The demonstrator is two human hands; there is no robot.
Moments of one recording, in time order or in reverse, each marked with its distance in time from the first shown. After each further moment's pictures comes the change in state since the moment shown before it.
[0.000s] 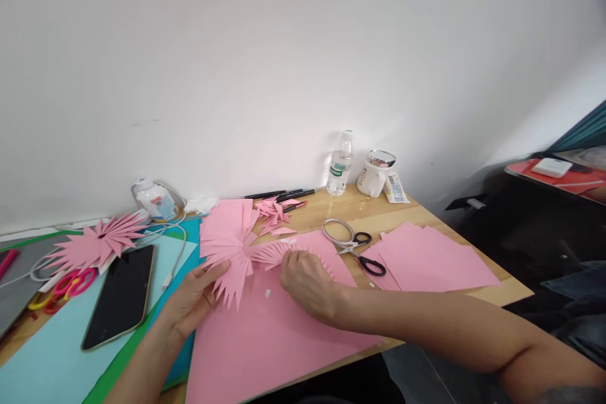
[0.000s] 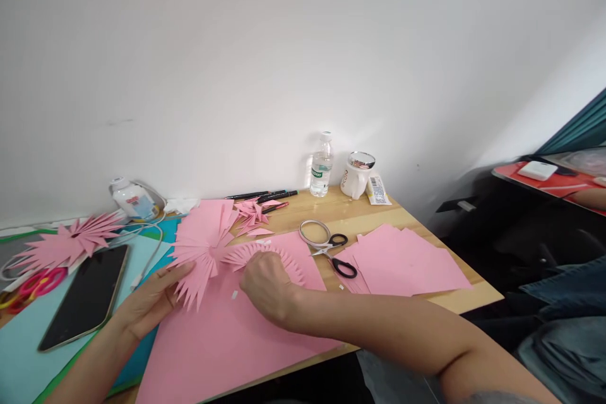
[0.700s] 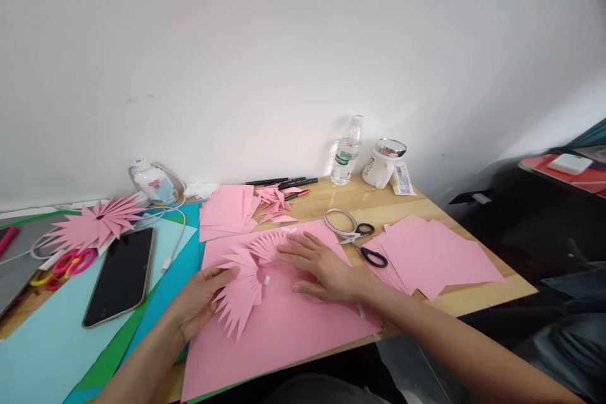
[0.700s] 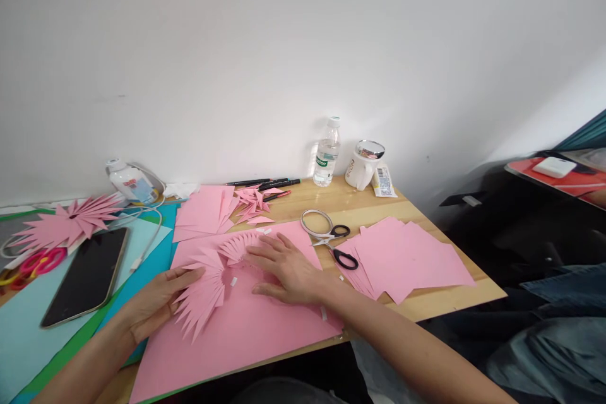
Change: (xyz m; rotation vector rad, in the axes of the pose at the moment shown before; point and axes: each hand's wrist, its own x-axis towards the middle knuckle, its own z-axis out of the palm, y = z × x) left_hand -0.013 -0.019 0.006 0.106 0.095 -0.210; right_hand -0.025 0.047 0.054 0.739 0.171 -0.290
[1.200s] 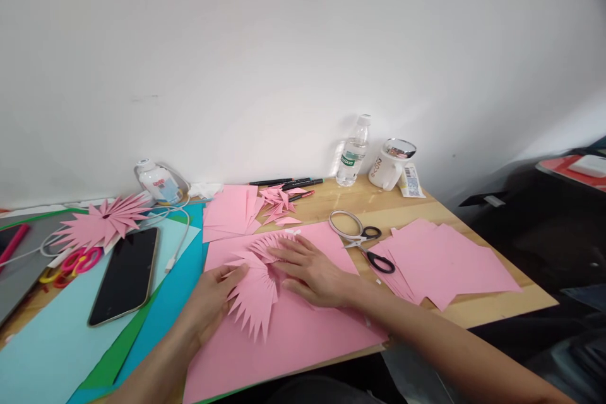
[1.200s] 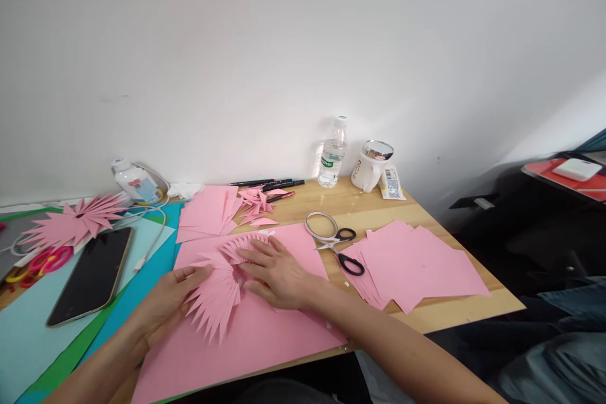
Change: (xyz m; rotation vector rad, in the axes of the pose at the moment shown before) left_hand -0.003 -0.006 0.016 0.064 0.049 0.064; right_hand 0.017 -0.006 0.013 -0.082 0.001 -0.040
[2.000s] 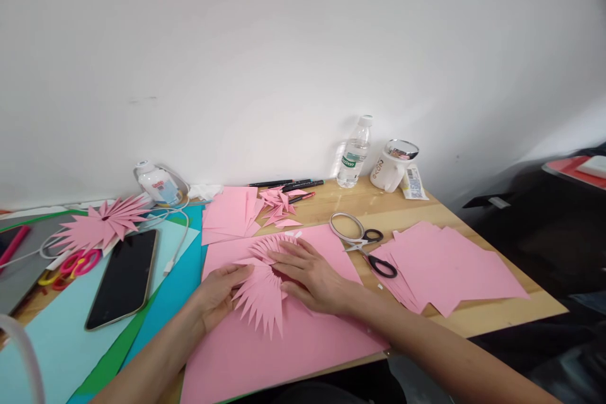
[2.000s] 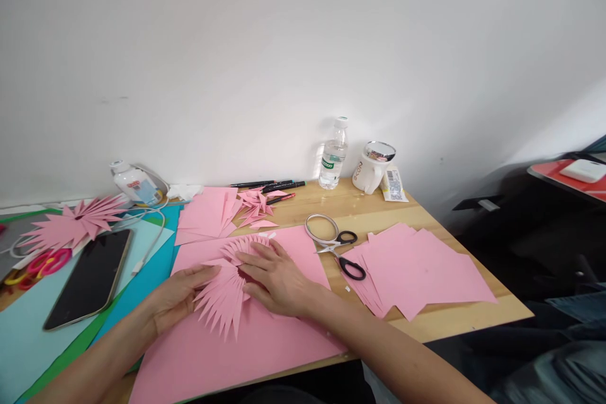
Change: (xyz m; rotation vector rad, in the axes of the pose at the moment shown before) left_hand 0.018 0.006 0.009 -0.025 -0.019 -0.145; right_hand 0.000 0.000 0.011 -0.024 0.128 0.039
